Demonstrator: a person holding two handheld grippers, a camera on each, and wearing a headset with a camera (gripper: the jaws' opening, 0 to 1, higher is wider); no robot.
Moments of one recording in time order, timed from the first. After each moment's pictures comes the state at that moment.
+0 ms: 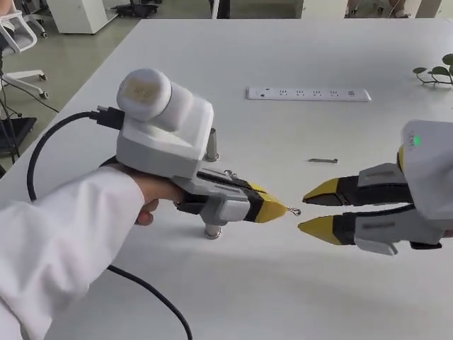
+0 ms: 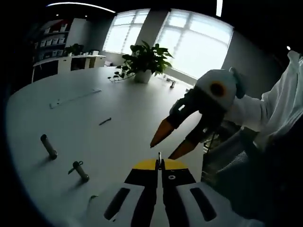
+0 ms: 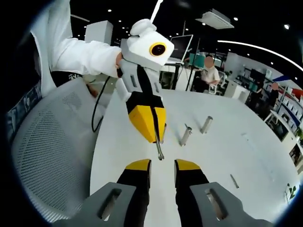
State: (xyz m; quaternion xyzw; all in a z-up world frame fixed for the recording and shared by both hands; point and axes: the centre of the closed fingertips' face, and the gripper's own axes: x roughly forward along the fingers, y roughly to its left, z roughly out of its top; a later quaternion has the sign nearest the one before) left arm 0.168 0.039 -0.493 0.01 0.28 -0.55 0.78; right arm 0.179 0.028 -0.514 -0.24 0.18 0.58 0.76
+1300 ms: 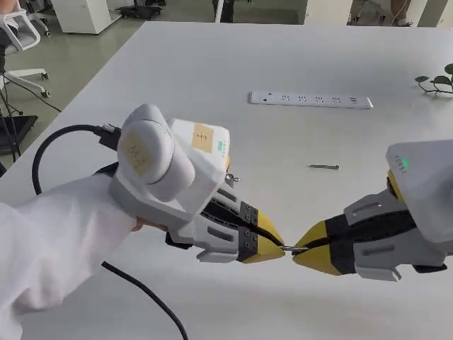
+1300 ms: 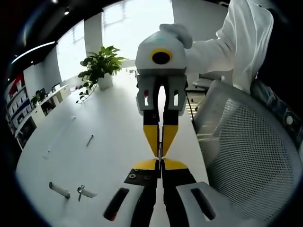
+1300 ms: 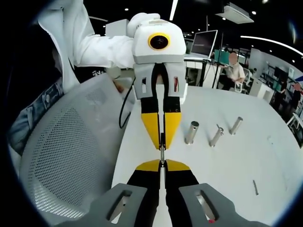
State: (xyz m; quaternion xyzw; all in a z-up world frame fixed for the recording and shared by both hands) left arm 0.135 0.041 -0.511 0.21 0.20 -0.64 0.71; right arm 0.125 0.045 -0.521 -0.25 0.22 0.66 0.67
